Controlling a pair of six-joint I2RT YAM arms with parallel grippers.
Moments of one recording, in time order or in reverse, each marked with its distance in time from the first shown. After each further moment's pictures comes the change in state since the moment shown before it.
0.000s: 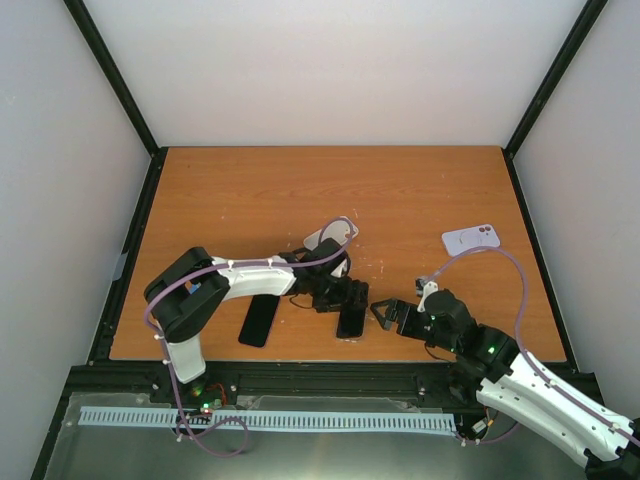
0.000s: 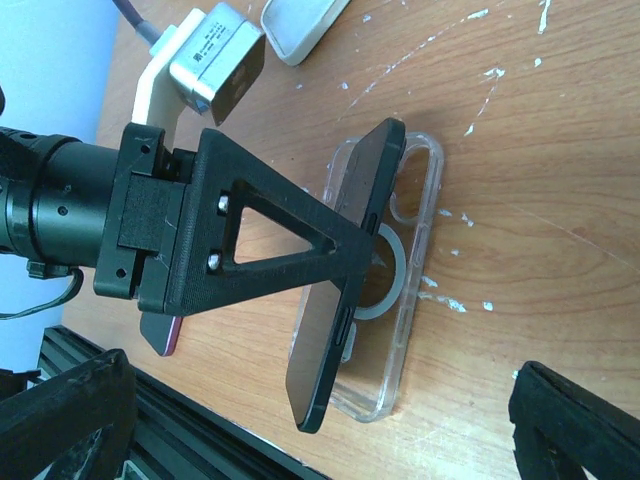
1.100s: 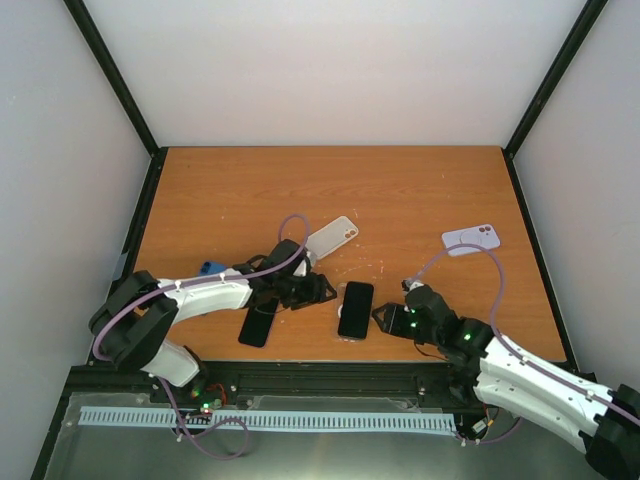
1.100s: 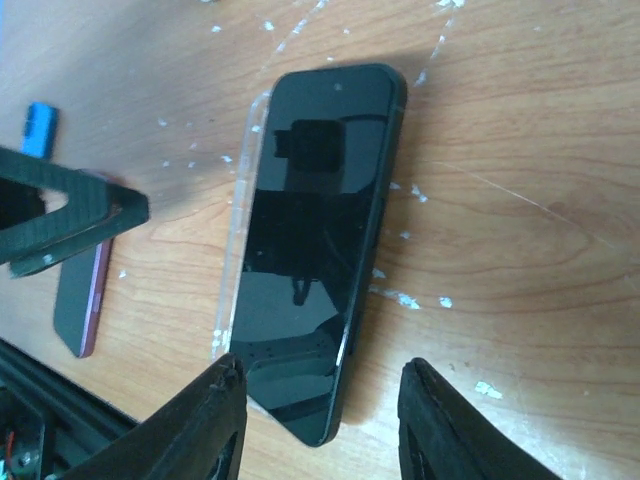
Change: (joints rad) left arm 0.129 -0.304 -0.291 0.116 -0.045 -0.001; right arm 0.001 0.217 -0.041 0.127 -0.014 -0.015
